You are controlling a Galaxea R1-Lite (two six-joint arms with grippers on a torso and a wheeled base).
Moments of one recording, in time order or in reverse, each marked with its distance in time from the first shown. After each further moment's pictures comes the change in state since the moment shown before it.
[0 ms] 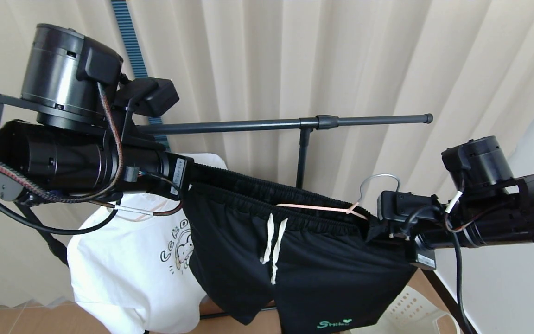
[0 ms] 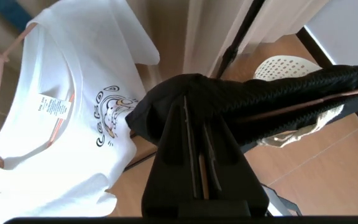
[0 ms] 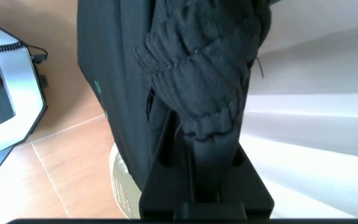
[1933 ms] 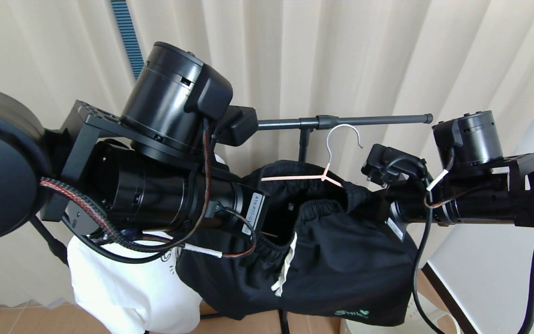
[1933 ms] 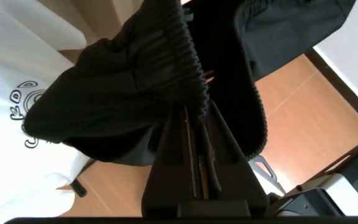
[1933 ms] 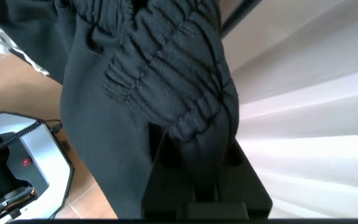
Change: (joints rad) left arm -0.293 0.116 -0.109 0.107 0.027 -0.170; right arm 0.096 0.024 -0.096 -0.116 -0.039 0.415
